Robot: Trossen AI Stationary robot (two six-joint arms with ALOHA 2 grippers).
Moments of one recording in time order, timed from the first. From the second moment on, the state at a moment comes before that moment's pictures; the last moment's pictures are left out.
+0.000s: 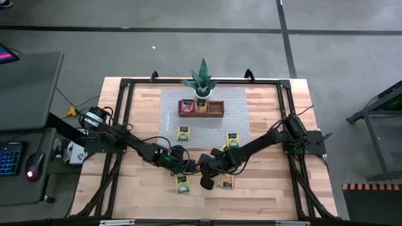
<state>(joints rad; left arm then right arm) -0.42 1.74 0.81 0.11 -0.25 -1.71 0.35 2.06 1.33 -0.28 0.11 0.75</state>
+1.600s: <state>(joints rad) -0.41 1.77 0.80 0.17 -0.25 -1.67 0.34 2.09 1.33 -0.26 0.07 0.74</state>
